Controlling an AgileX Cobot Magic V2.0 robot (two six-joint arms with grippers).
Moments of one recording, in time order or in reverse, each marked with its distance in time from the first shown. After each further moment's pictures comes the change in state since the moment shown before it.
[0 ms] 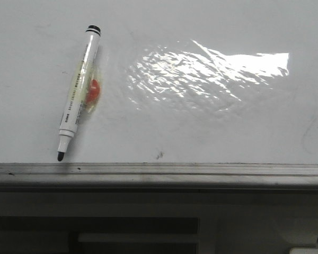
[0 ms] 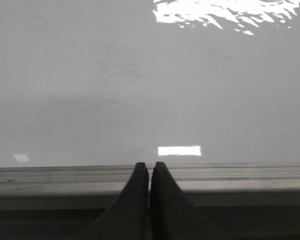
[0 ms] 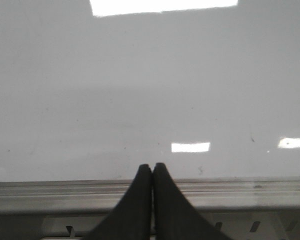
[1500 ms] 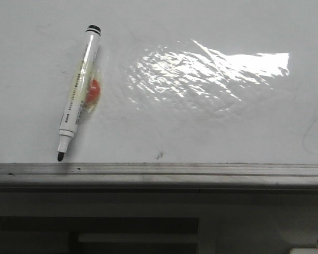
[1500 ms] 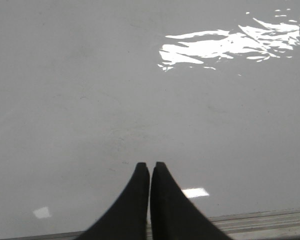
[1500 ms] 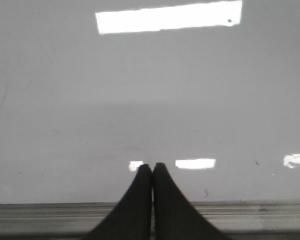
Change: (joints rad) left arm 0.000 0.000 0.001 0.123 -0.169 0.000; right arm 0.000 0.000 0.000 0.007 -0.073 -0.001
